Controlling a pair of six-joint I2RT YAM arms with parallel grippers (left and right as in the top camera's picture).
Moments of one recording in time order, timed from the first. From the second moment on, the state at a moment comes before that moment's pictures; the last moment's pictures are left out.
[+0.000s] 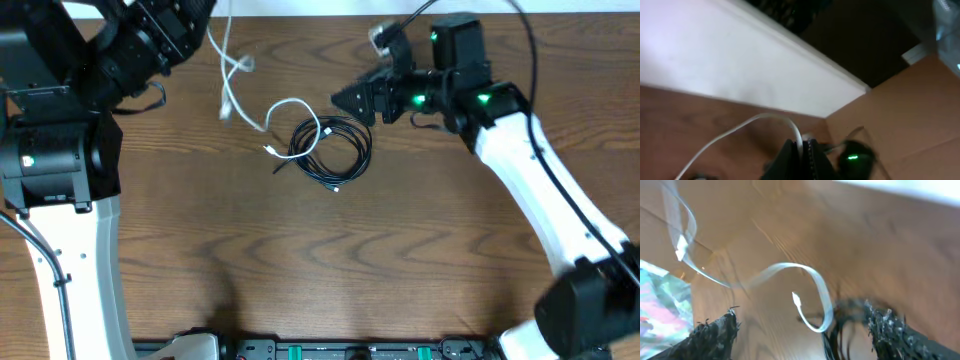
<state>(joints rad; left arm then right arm) 0.08 1.39 1.84 -0.66 0.71 -0.67 0.34 1.71 1.50 -0.40 -0.78 0.11</state>
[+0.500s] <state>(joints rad) 0.06 1.44 1.84 -0.81 0.71 -0.74 0.54 1.66 1.50 -0.22 -0.79 0.08</state>
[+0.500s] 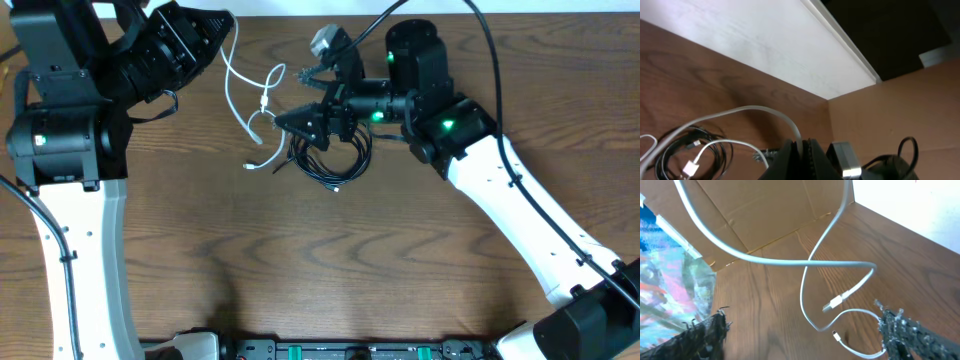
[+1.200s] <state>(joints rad) 0.06 1.44 1.84 -0.81 0.81 -0.90 0.58 1.69 1.50 -0.12 -0.60 0.00</state>
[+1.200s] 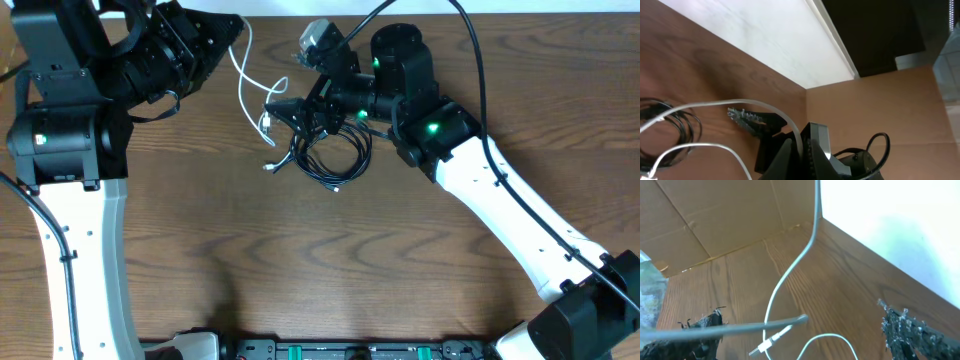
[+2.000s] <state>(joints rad) -0.07 1.44 1.84 -0.73 0.89 -0.93 0.61 1.89 1.50 0.05 -0.50 0.38</state>
